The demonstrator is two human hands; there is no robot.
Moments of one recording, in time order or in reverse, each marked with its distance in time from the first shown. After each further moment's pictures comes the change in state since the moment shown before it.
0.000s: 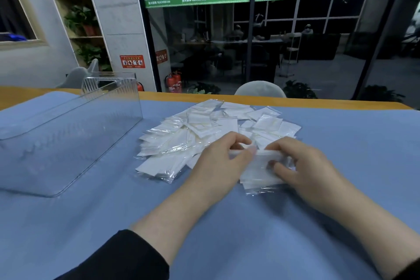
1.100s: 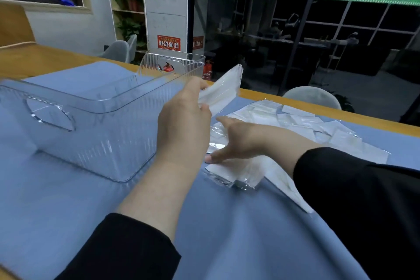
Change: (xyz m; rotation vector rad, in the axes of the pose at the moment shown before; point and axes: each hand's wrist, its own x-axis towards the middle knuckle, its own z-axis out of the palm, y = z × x) left_hand 0.012 -0.051 -0.177 0.429 0.755 0.025; right_hand 0.178 -0.150 0.163 -0.427 -0.657 -0.051
